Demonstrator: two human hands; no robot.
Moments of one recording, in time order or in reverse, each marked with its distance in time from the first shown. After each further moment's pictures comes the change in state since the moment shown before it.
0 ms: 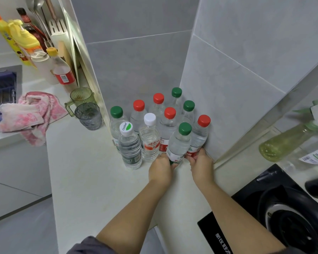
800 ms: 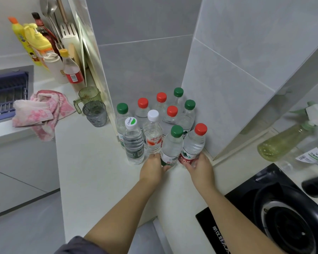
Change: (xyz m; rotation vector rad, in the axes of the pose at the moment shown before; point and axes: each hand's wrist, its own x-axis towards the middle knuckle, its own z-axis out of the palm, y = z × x) left_hand -0.012 -0.030 -0.011 0.005 0.004 0.047; right_hand -0.034 0.000 -0.016 0.108 -0.049 -0.020
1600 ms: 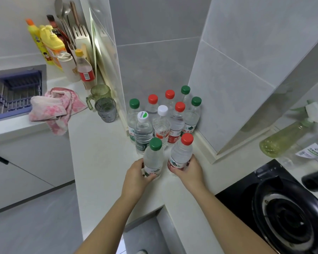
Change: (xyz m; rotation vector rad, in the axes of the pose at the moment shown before) left_hand -0.076 -0.071 -0.029 -0.410 0.168 0.008; right_hand -0.057 -0.035 0.019 0.293 -0.193 0.107
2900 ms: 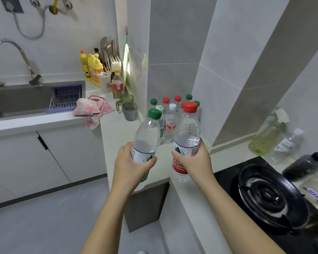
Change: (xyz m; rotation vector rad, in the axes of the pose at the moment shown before) left_hand -0.202 0.095 -0.107 -0.144 0.339 0.075; right_hand -0.212 -0.122 -0.071 0.156 -0.005 -0.311
